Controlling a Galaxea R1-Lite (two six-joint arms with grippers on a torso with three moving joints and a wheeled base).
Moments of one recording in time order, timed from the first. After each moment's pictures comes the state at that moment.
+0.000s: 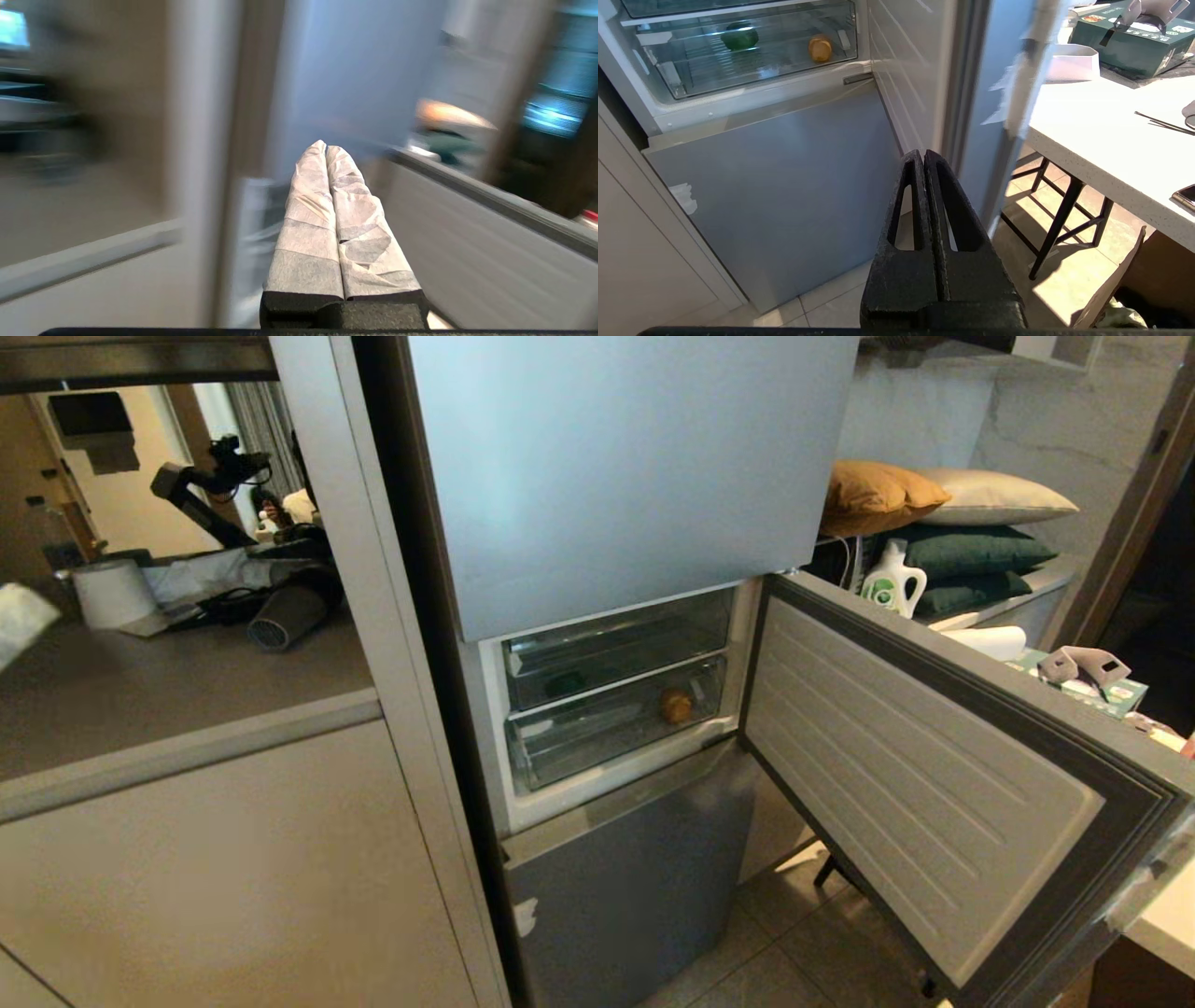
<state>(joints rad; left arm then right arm) -0.43 0.83 -0.47 -0.74 0.21 -0.07 0.00 0.00 0.00 0.00 -0.01 0.03</state>
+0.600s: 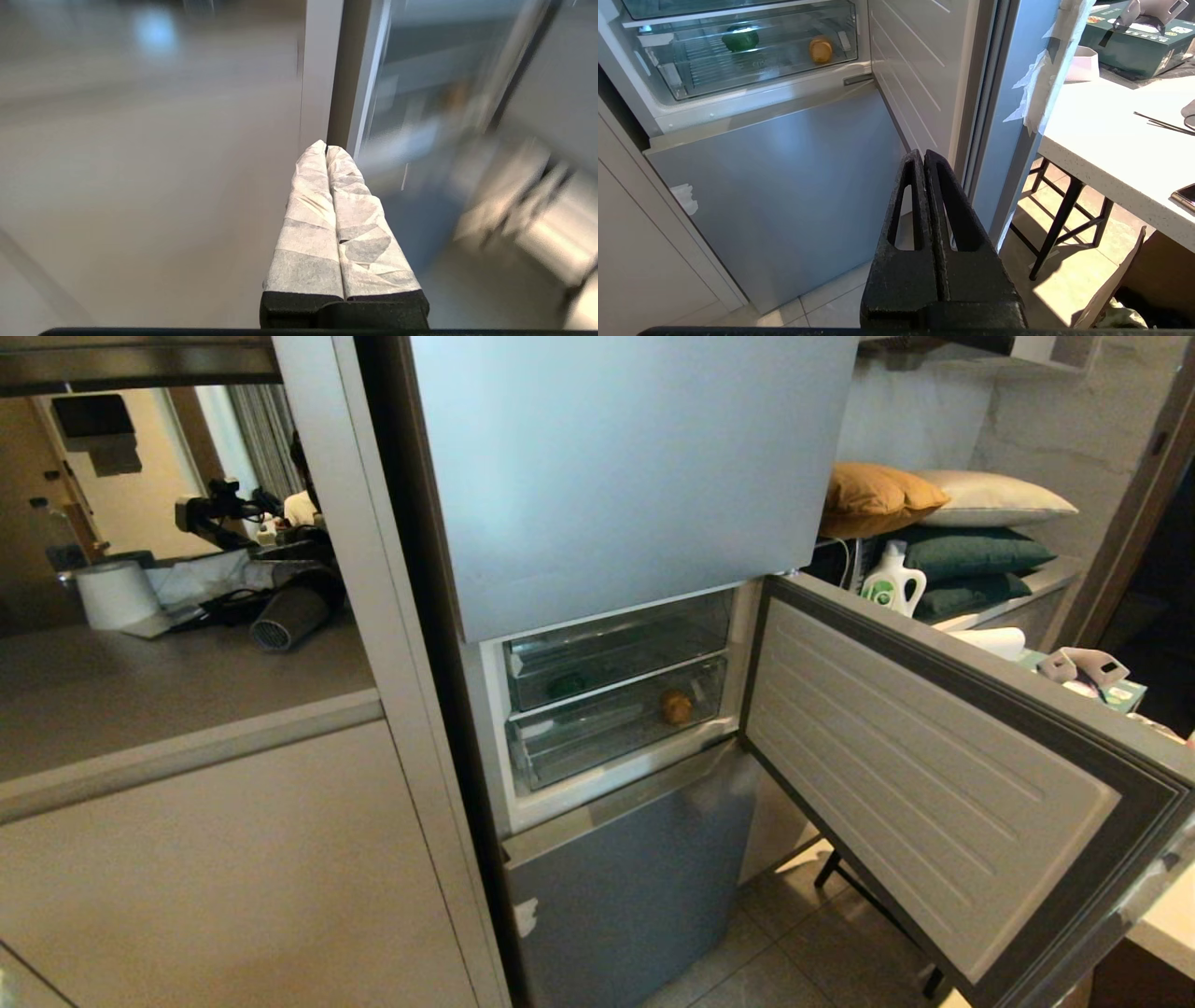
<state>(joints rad) -0.09 0.35 -0.20 -0.16 0.14 -0.02 0.00 0.00 0.00 0.00 -0.01 0.04</state>
